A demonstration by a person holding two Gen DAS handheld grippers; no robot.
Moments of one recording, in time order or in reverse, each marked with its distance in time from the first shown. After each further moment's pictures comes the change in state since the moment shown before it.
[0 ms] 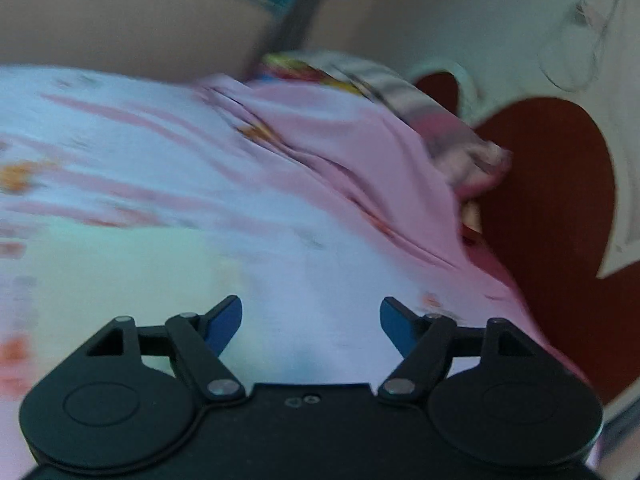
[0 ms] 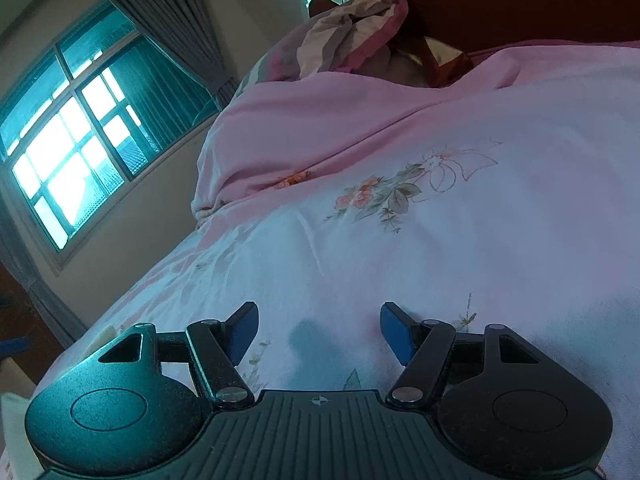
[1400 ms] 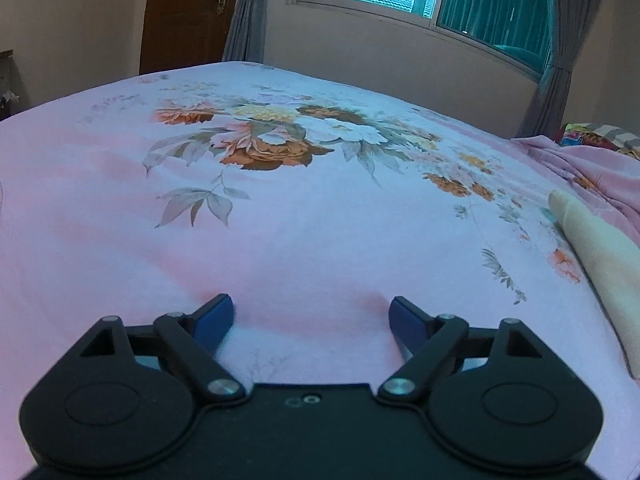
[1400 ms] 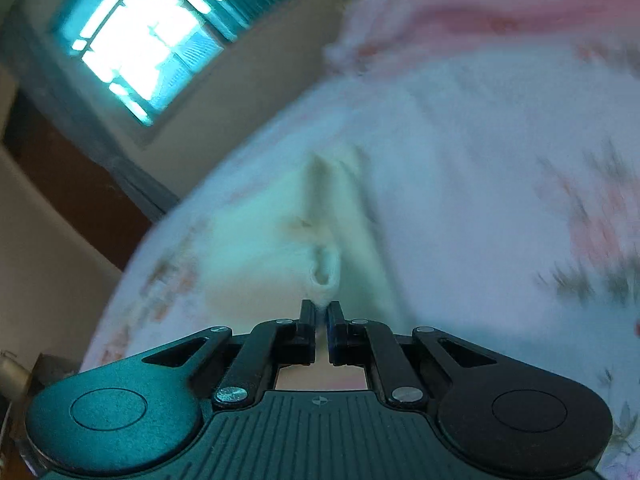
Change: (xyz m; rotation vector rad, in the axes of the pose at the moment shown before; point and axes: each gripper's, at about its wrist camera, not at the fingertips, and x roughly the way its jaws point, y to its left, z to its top) left arm -0.200 0.259 -0.158 -0.208 -0.168 0.690; right arm 0.017 0.182 -0.090 -0.041 0.479 0.238
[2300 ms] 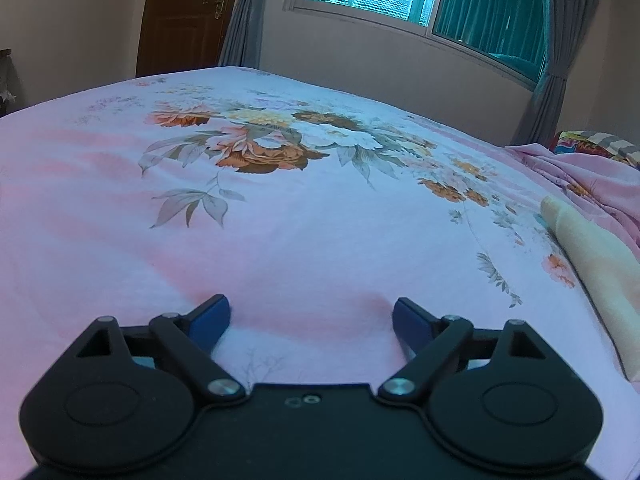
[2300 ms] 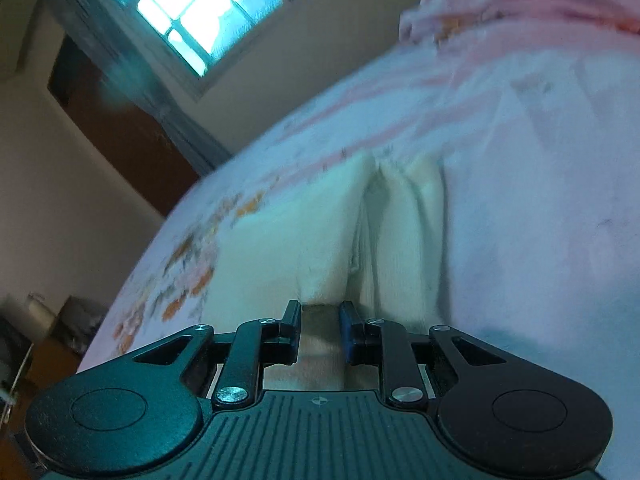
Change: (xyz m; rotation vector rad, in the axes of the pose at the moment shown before) left arm 0.002 0.002 -0.002 -0.011 -0.023 -0.026; right arm 0.088 0.018 0.067 -0.185 0.115 0.148
